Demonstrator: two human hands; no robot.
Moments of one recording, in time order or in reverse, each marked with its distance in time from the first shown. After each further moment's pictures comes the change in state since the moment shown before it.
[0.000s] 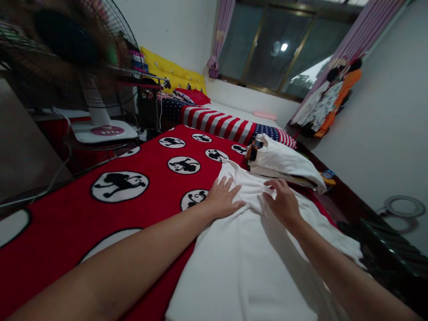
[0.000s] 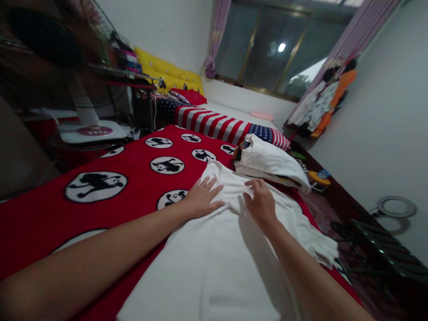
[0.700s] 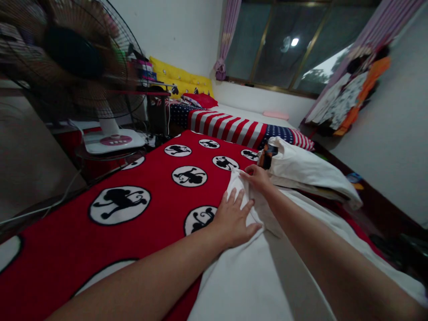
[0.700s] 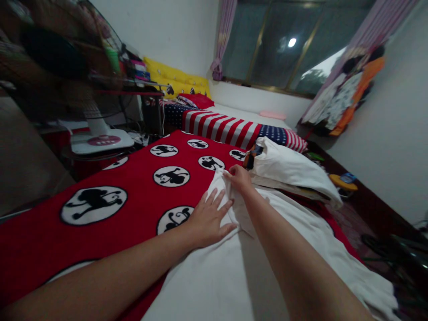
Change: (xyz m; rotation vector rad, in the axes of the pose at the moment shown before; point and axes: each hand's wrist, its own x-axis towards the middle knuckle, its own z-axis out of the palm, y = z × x) left_hand -0.002 0.005 0.001 -0.036 0.051 -0.022; right_hand 0.133 -0.018 0.105 0.135 -0.171 0.143
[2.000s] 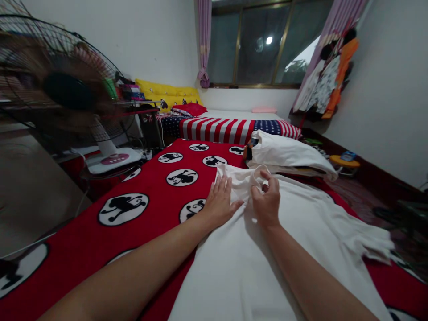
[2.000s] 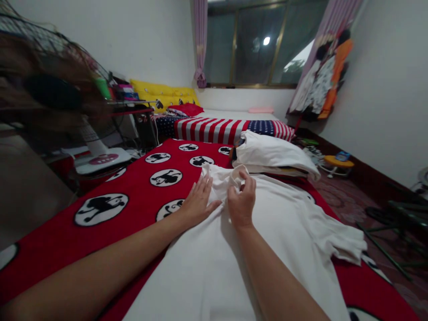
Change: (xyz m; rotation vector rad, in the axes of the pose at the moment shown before) left_hand 0.001 0.001 -0.005 0.058 0.078 -0.048; right_hand -0.144 -0.020 -0.028 0.525 0.658 0.101
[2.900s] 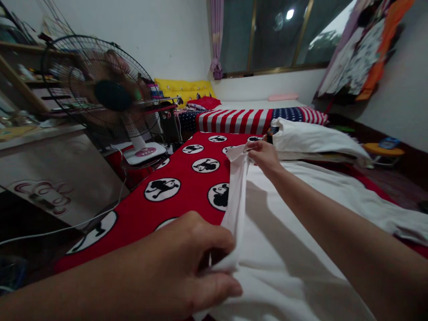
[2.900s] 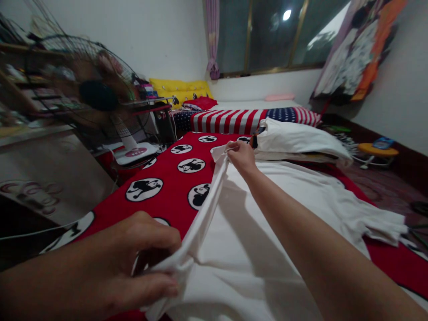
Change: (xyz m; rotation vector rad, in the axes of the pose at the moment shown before) left_hand -0.171 0.032 -0.206 -0.386 -0.606 -0.054; right_hand 0.056 -0.046 0.062 0.011 -0.424 0.081
